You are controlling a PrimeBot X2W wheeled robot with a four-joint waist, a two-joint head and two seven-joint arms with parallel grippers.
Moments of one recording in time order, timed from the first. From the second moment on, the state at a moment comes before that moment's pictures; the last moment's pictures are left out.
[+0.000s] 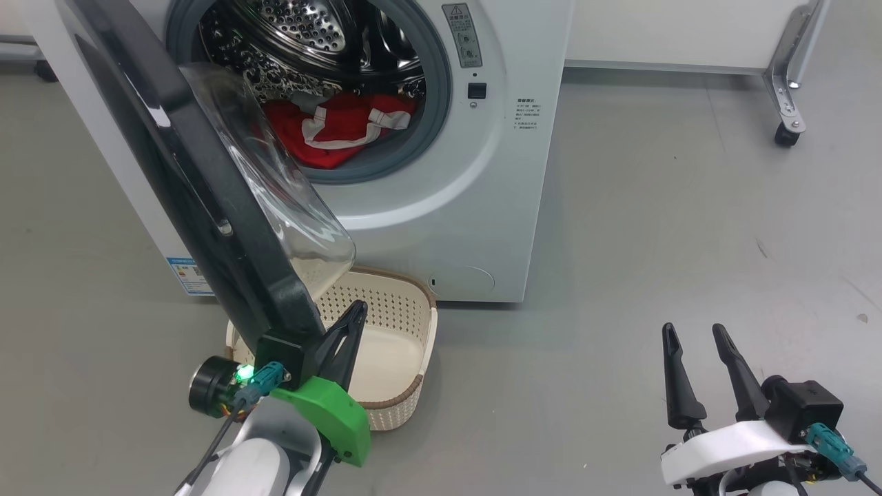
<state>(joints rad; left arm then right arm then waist) -0.21 0.05 -0.43 0.20 -0.33 -0.03 0.00 0.07 -0.19 0.31 0.07 0.55 -0.05 -0.26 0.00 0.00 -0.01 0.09</state>
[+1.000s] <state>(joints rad) -0.21 0.04 -0.42 0.30 -0.35 0.00 -0.03 0.08 -0.17 0.28 0.09 0.53 -0.03 -0.26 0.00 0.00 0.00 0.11</state>
